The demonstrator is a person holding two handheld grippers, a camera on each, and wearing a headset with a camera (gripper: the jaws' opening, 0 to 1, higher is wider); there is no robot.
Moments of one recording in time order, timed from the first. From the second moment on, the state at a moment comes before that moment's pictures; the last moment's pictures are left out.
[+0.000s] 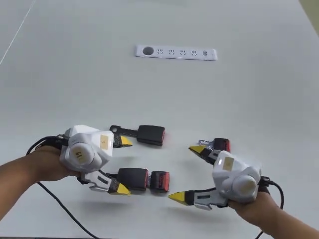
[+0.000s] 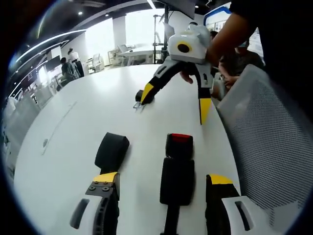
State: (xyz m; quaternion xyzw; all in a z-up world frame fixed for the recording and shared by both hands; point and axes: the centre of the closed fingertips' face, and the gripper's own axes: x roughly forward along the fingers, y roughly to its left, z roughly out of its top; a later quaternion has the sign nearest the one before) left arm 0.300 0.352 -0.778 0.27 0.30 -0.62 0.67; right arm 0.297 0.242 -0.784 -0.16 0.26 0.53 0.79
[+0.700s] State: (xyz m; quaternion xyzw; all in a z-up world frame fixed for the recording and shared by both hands) left arm 0.373 0.334 -0.780 0.29 0.28 -0.61 0.68; right arm 0.368 0.153 -0.780 -0.16 0.29 0.48 0.81
